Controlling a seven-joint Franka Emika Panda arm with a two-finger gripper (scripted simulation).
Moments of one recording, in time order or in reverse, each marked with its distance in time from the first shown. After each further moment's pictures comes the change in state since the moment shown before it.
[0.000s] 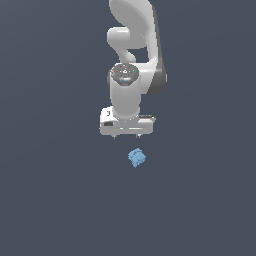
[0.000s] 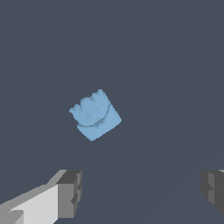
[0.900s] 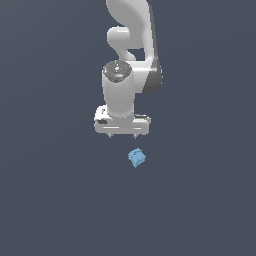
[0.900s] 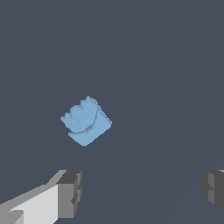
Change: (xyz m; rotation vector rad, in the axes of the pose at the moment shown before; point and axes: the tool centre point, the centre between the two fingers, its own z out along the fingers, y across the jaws) arm 0.003 0.016 -0.006 0.012 0.026 0.080
